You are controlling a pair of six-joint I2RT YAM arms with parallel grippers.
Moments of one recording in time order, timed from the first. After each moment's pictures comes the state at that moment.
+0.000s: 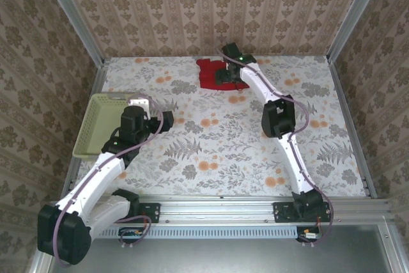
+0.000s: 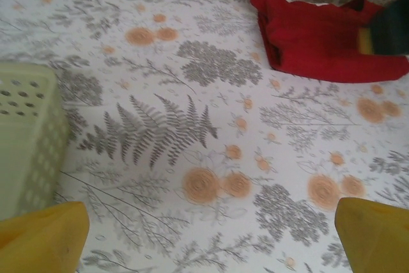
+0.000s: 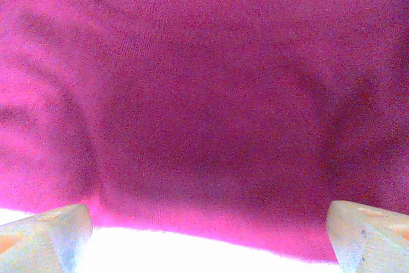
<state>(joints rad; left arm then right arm) -0.37 0.96 0.62 -0.15 -0.08 -0.27 0.35 2.37 2.25 -0.92 0.10 0.22</state>
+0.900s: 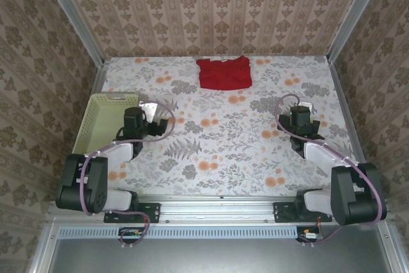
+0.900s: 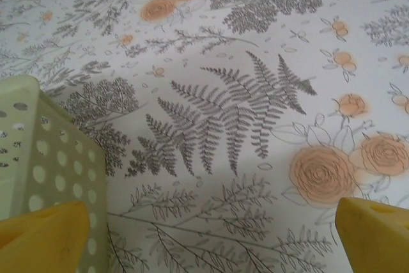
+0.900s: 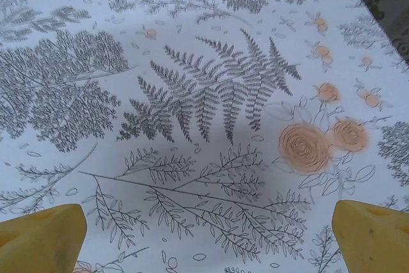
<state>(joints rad) -0.18 1.37 0.47 0.35 0.05 0.23 0.06 1.27 0.49 0.10 0.38 0.18</state>
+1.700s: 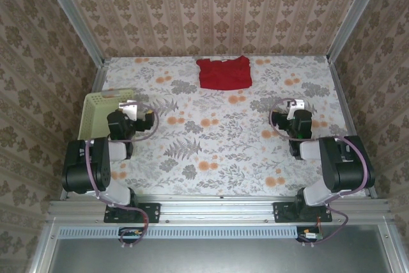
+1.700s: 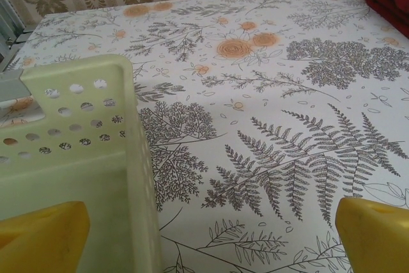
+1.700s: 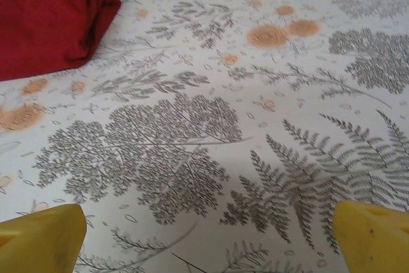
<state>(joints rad) 0.05 1.54 0.39 0.79 0.21 0.13 0.00 1.53 0.38 0.74 0.06 0.07</state>
